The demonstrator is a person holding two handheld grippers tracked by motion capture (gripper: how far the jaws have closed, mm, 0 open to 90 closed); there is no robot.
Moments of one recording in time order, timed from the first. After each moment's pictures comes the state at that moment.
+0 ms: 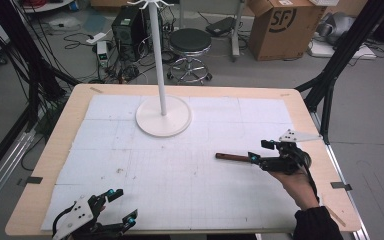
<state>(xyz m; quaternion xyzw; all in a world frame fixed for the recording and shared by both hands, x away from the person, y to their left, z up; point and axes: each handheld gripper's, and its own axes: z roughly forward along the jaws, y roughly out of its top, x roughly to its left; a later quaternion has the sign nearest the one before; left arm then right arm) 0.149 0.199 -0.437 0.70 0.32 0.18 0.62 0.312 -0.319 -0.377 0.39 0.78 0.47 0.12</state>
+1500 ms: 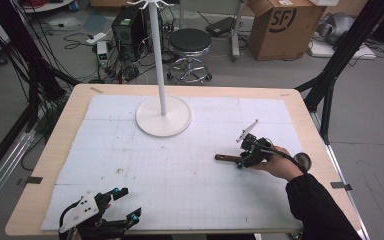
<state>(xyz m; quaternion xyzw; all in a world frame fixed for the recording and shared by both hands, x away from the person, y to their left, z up) 0.160 0.193 -0.444 0.70 0.32 0.15 0.62 0.376 -0.258 -0.417 0.28 0.94 0.16 0.05</state>
